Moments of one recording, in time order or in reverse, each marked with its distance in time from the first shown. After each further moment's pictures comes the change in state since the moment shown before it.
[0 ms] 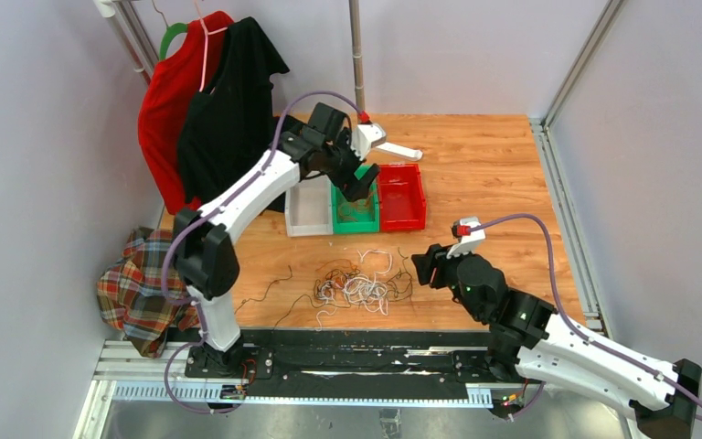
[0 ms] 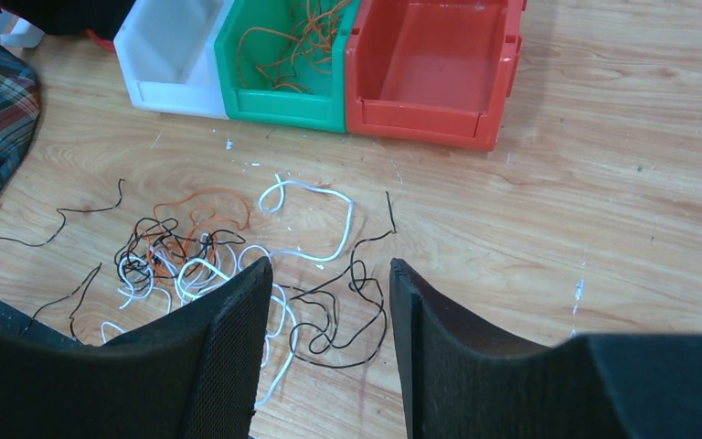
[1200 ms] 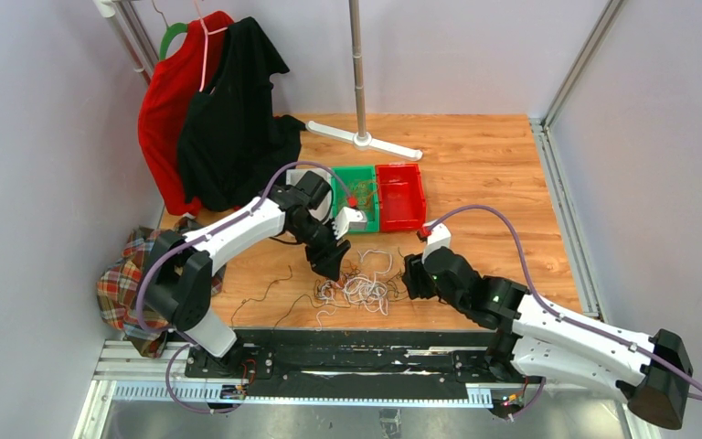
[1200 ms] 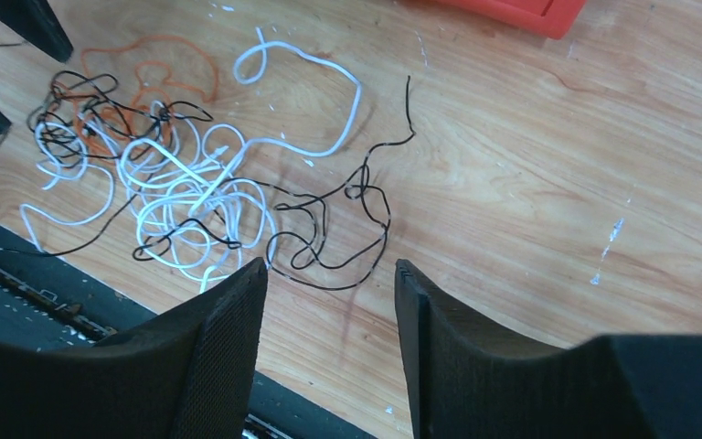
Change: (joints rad) left arm -0.031 -0.287 -0.589 -0.171 0.355 0.175; right arm -0.002 0.229 0.072 -0.143 -0.164 -0.019
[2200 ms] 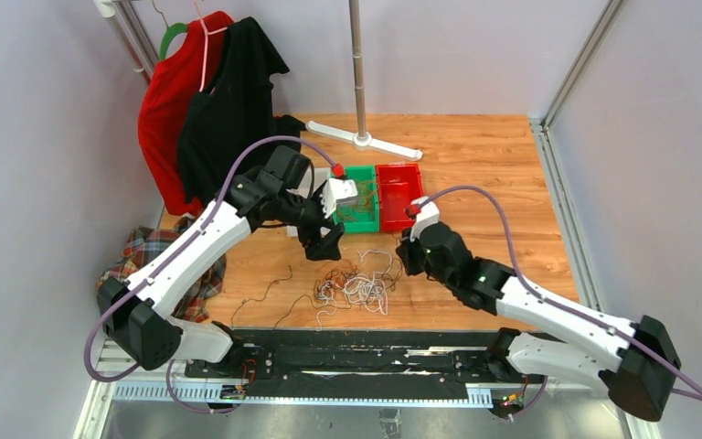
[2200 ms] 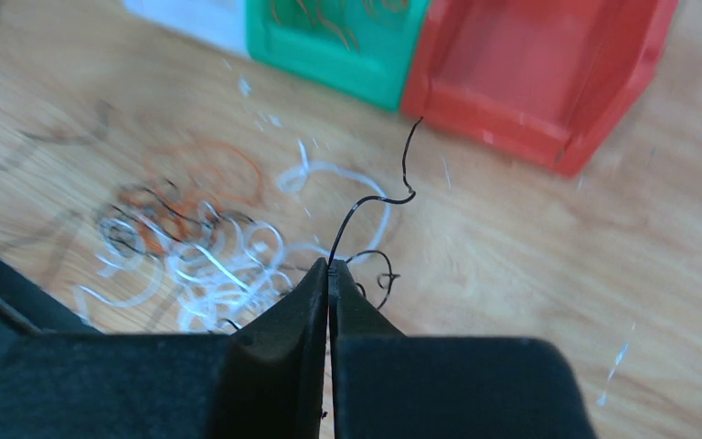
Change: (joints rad) left arm -0.008 -0.236 0.177 -0.057 -0.063 -0.054; right arm -0.109 0.205 0.071 0.209 -0.106 -0.113
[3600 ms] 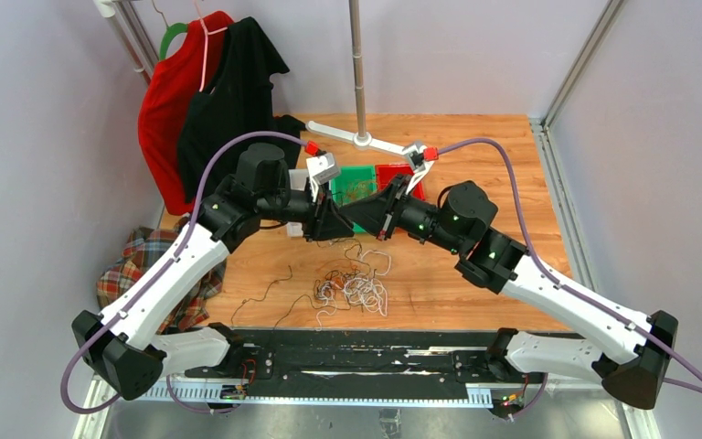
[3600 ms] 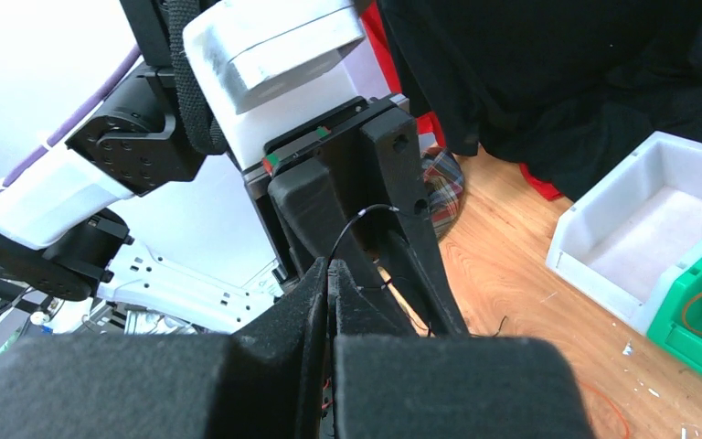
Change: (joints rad) left arm 0.013 -0.182 -0.095 0.369 0.199 -0.444; right arm 0.038 0.052 0.412 0.299 -0.470 0.280
